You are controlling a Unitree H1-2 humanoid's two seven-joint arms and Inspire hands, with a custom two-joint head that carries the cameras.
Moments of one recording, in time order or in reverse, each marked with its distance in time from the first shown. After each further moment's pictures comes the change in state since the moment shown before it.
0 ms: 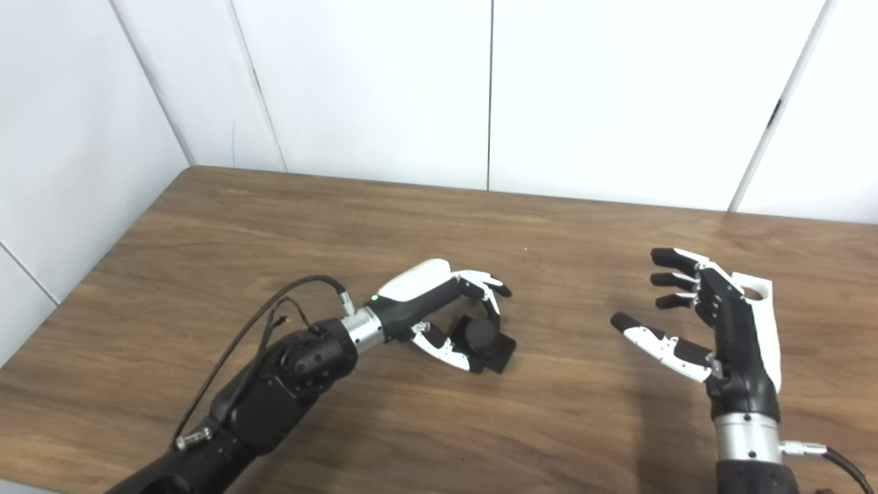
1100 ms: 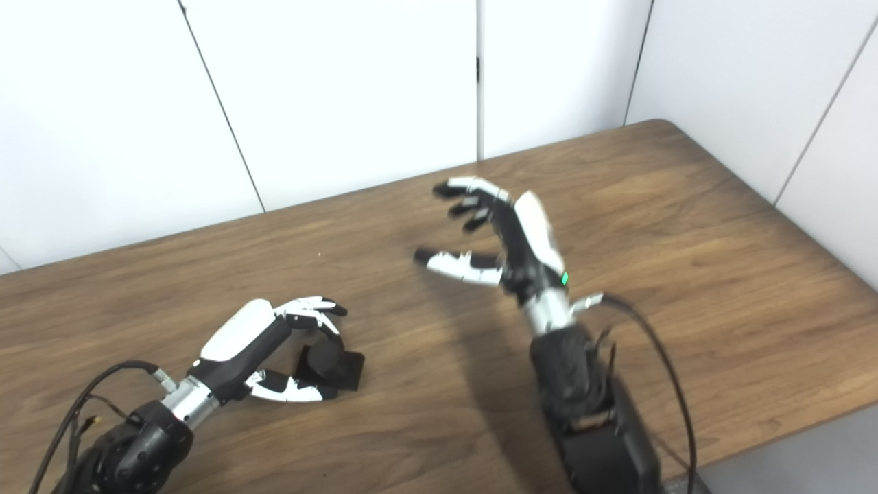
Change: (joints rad) left arm -0.015 0.048 -0.083 0.037 0.013 -0.109 0.057; right arm -0.134 -0.069 -0.029 -0.030 -0.272 0.087 -0.036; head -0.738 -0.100
